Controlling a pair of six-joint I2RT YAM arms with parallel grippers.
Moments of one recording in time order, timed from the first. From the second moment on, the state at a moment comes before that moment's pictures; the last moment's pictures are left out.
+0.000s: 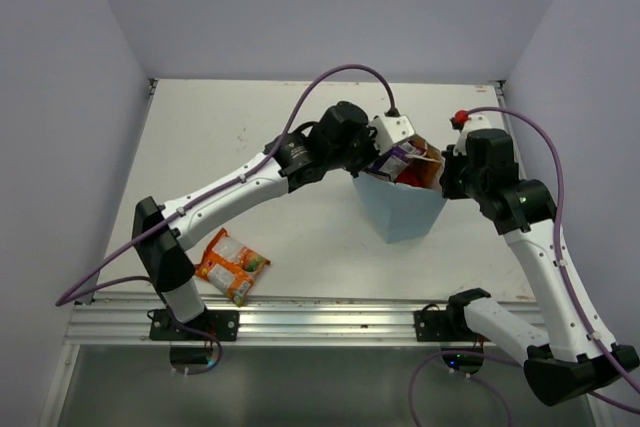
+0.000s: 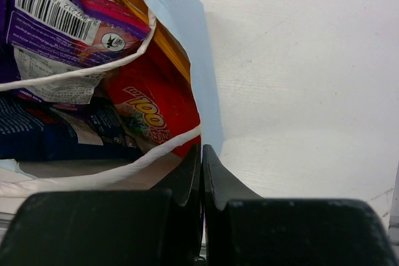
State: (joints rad) left arm -0.94 1.73 1.71 -0.50 -0.01 0.31; right arm 0.28 0.97 1.19 -0.94 0.12 0.16
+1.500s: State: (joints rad) left arm -0.99 1.60 1.80 -0.43 -0.63 0.07; right arm 0.28 0.96 1.19 -0.94 0.12 0.16
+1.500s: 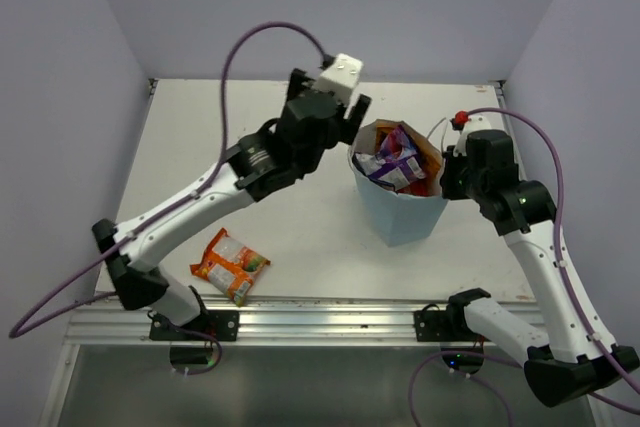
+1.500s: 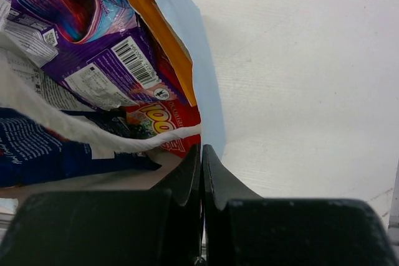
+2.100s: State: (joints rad) left arm -0.71 1.42 0.81 -0.89 -0.58 -0.97; right arm 0.28 0.96 1.16 -0.88 0.06 0.16
